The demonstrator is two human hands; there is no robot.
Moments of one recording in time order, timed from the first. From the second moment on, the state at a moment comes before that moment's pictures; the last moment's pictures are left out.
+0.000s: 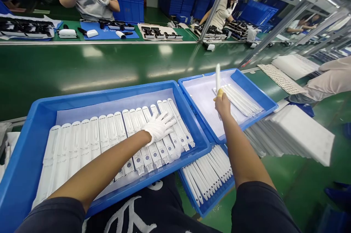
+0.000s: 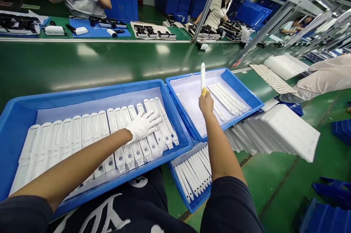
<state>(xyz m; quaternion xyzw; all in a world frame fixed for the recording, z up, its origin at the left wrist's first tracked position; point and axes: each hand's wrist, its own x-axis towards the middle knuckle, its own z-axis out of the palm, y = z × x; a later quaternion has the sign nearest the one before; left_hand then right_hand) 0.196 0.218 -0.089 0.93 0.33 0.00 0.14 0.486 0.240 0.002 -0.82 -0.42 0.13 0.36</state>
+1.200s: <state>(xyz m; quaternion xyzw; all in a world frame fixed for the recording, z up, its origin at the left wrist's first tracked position) -0.025 0.166 -0.082 0.73 0.64 -0.10 0.20 0.350 0.210 -0.032 -0.73 -0.66 0.07 -0.16</state>
